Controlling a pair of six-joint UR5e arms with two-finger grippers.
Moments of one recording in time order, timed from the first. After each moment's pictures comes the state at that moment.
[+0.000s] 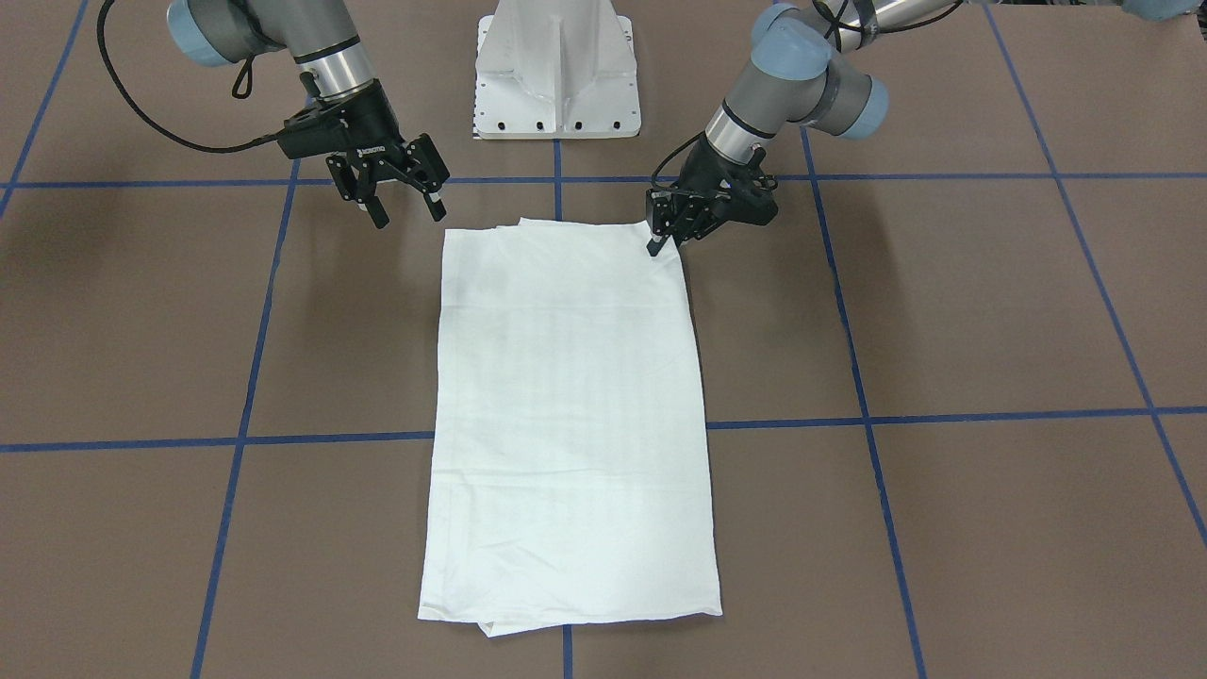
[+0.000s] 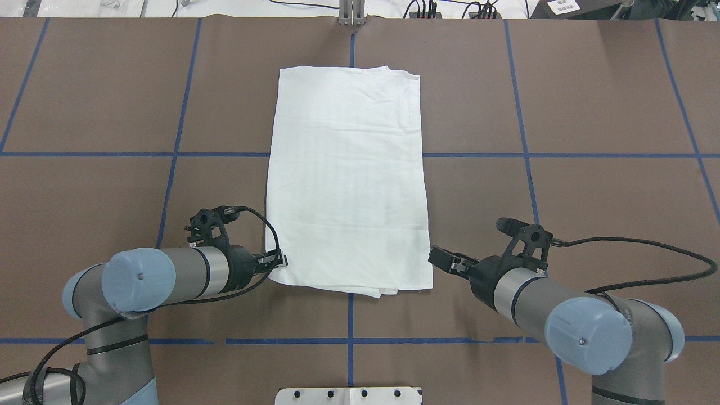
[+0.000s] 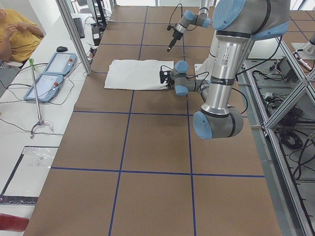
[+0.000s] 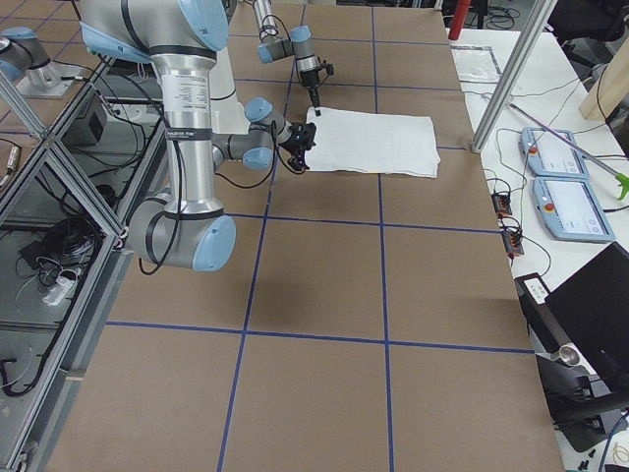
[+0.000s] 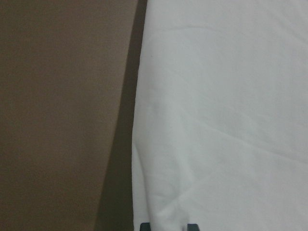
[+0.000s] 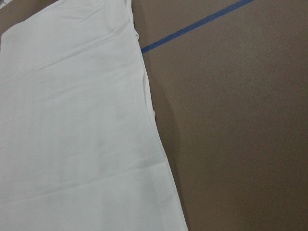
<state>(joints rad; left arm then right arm) -0.34 -1.85 -1.76 -2.36 -1.60 -1.61 0.21 -1.45 2.03 -1.06 1.25 1.72</state>
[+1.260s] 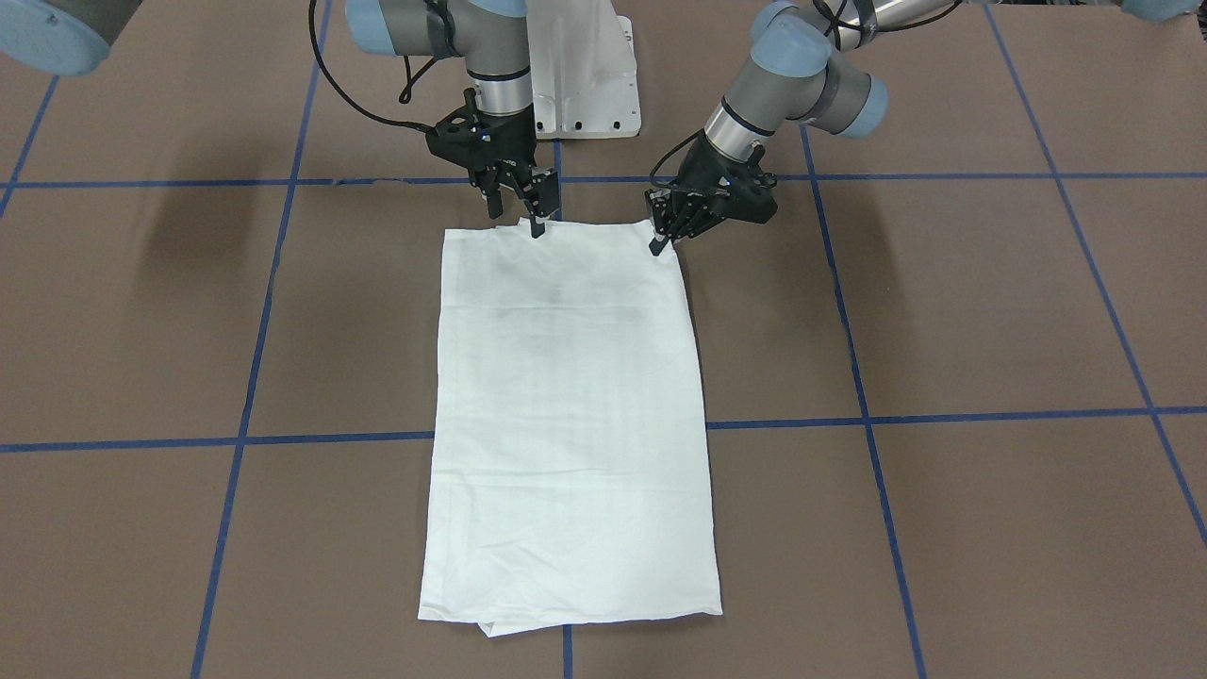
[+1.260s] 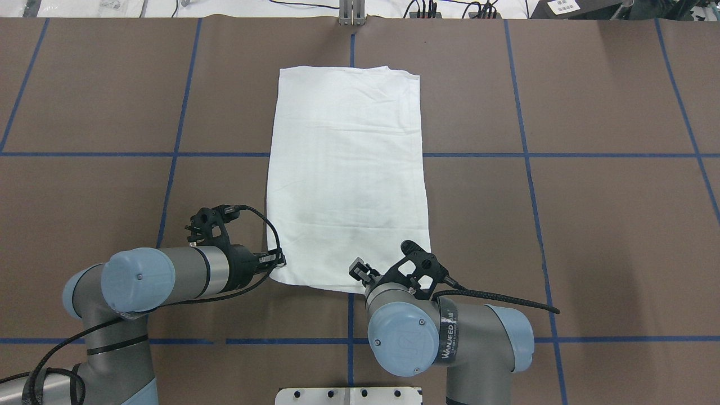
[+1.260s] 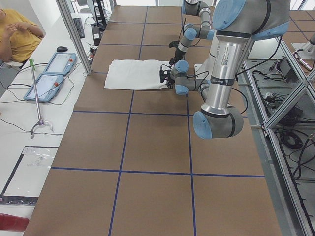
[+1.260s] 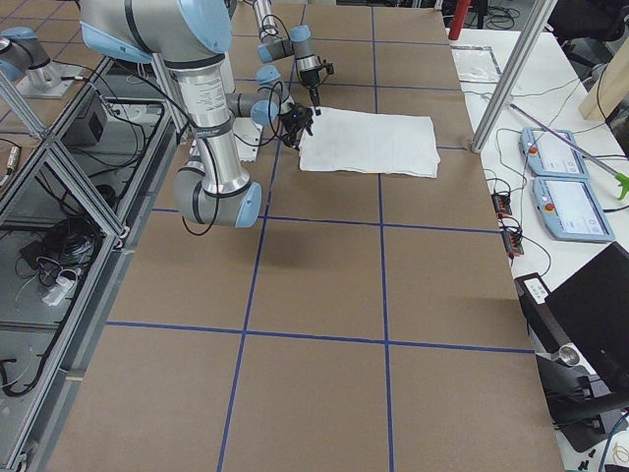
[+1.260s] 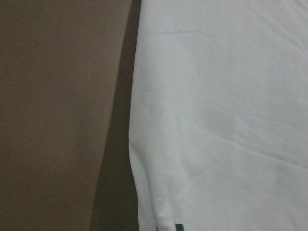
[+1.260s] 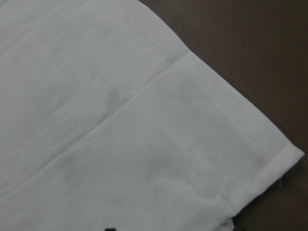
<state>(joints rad) -0.34 -1.85 -1.76 -2.36 -1.60 -1.61 0.15 -1.02 1.80 -1.53 1.30 2.17</state>
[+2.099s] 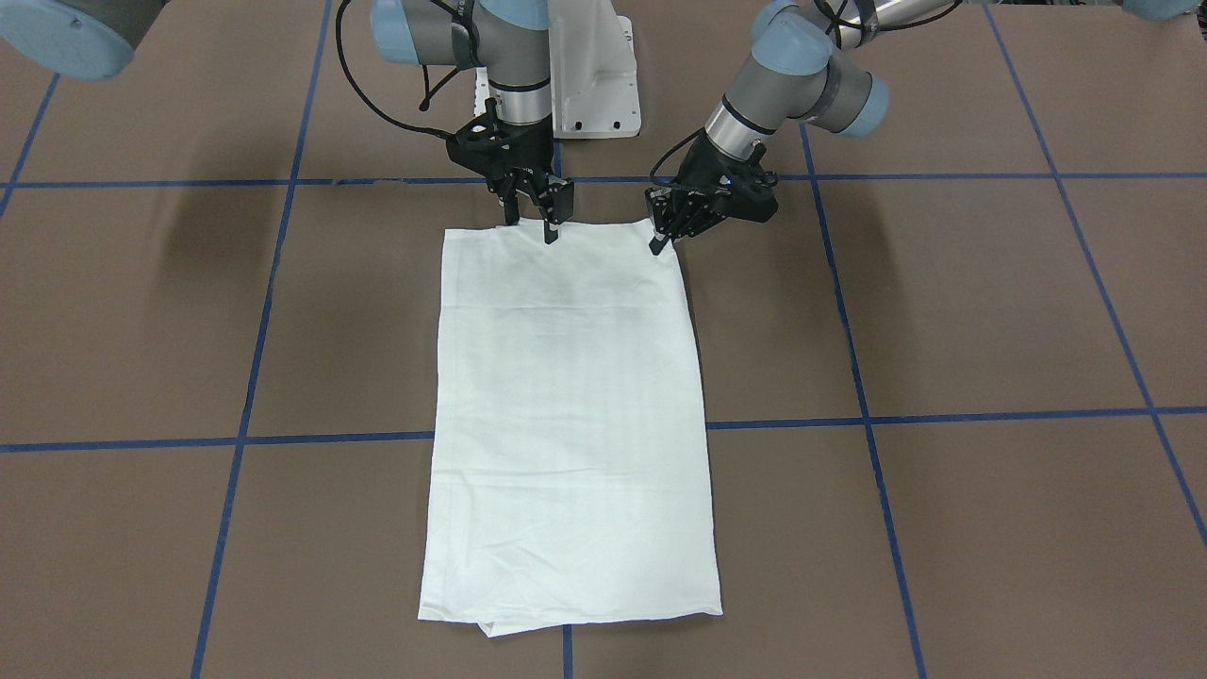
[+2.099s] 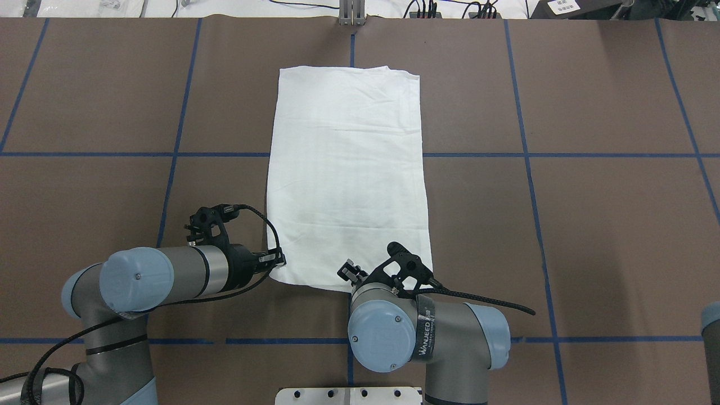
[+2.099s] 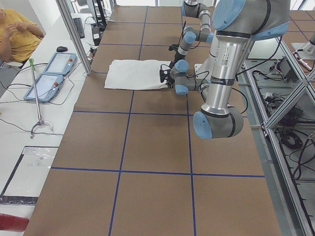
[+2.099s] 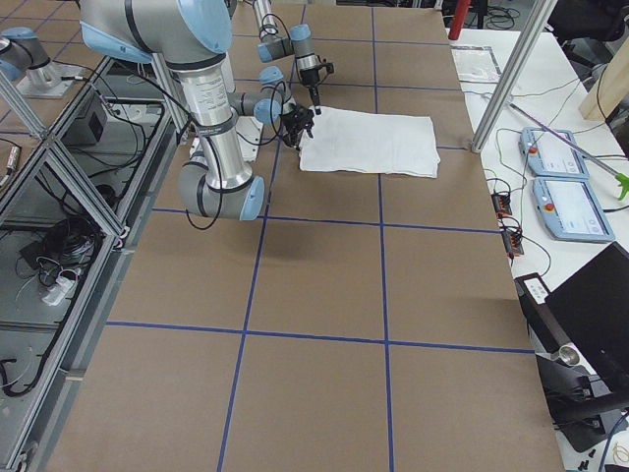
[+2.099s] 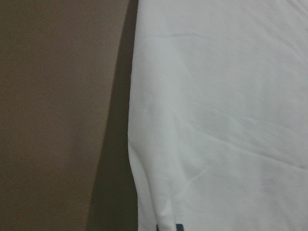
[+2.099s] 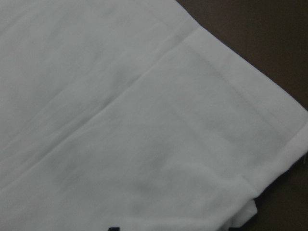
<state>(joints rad) -0.34 -1.85 -1.77 -2.36 -1.60 -1.61 0.16 -0.97 1.74 -1.53 1.32 2.19</state>
